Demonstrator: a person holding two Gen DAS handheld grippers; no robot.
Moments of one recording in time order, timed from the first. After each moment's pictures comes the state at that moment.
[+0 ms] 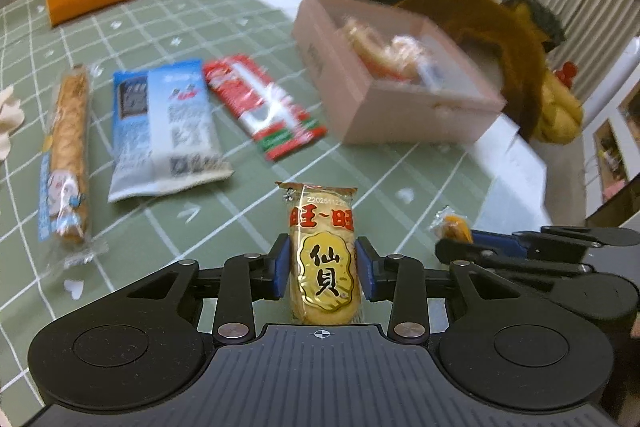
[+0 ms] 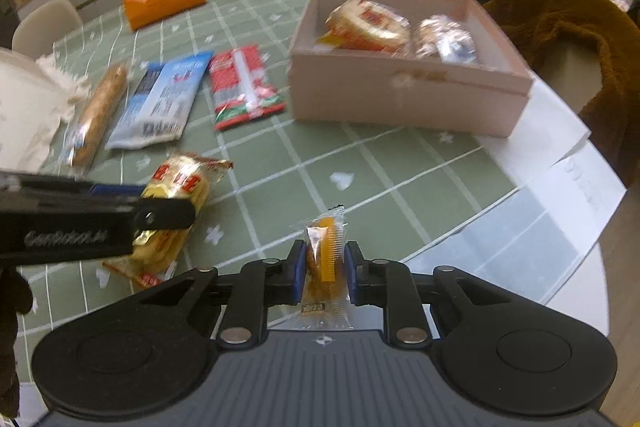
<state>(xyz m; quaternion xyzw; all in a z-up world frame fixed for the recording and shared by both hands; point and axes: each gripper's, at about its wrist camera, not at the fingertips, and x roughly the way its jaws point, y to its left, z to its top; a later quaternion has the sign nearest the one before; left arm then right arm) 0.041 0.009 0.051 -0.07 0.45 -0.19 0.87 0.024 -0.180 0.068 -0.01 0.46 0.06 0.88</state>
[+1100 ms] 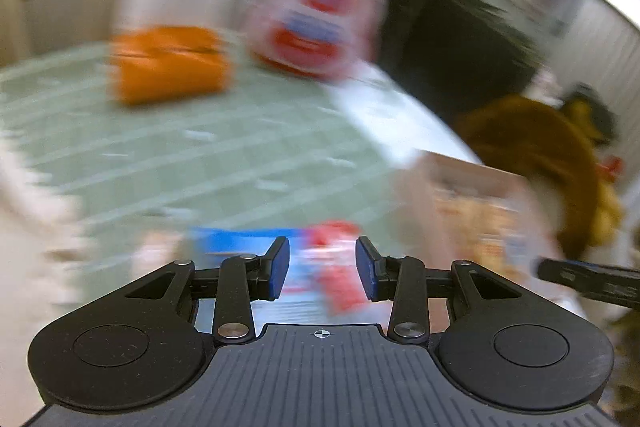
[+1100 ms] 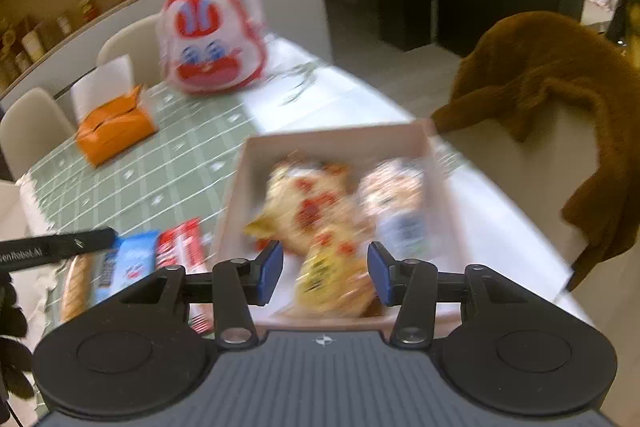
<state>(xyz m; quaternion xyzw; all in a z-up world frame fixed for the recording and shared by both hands) 0.151 0.089 0.095 -0.12 0.39 -0.05 0.91 0.153 -0.207 0.129 0.05 0.43 0.06 0.90</state>
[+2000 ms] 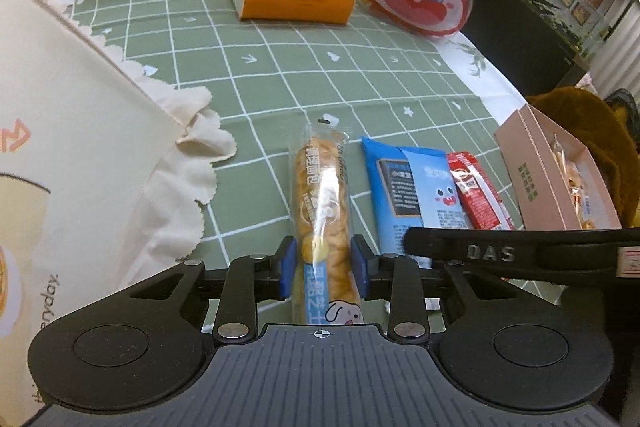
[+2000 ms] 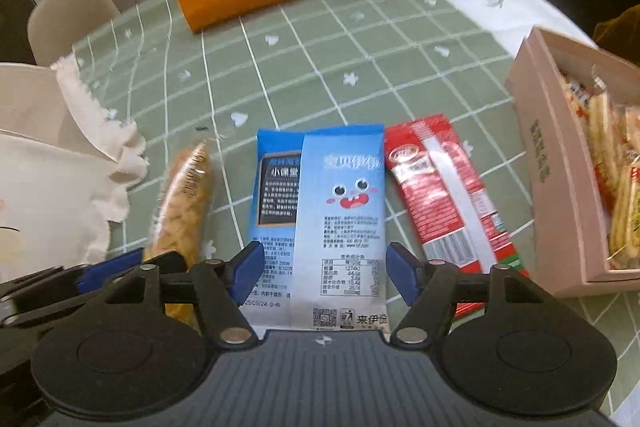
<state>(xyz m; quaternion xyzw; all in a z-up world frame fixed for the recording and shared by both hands) 0.110 0.177 0.036 -0.15 0.45 -0.03 0.88 0.178 0.012 0.048 -0.01 0.54 0.11 0.83</state>
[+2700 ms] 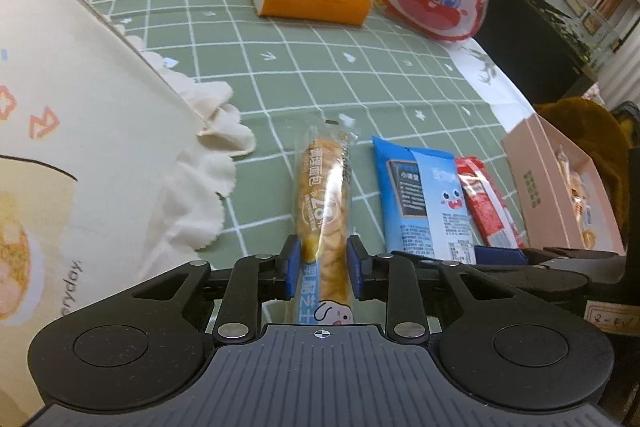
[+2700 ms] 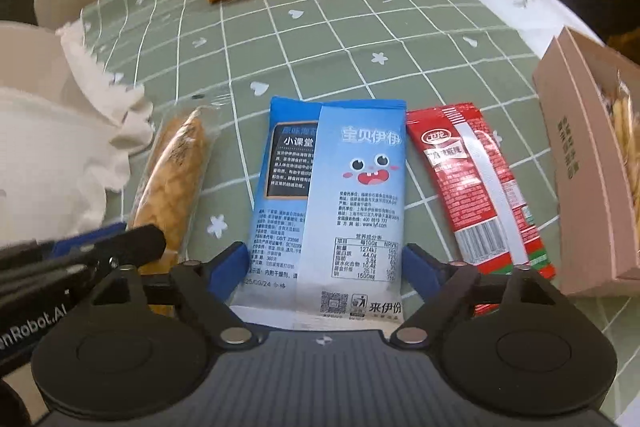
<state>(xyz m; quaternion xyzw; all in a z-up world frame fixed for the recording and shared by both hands) 0.105 0.183 0.041 -0.17 0.46 -0.02 0.87 0.164 0.030 0.041 -0.06 0.53 0.13 0.83</state>
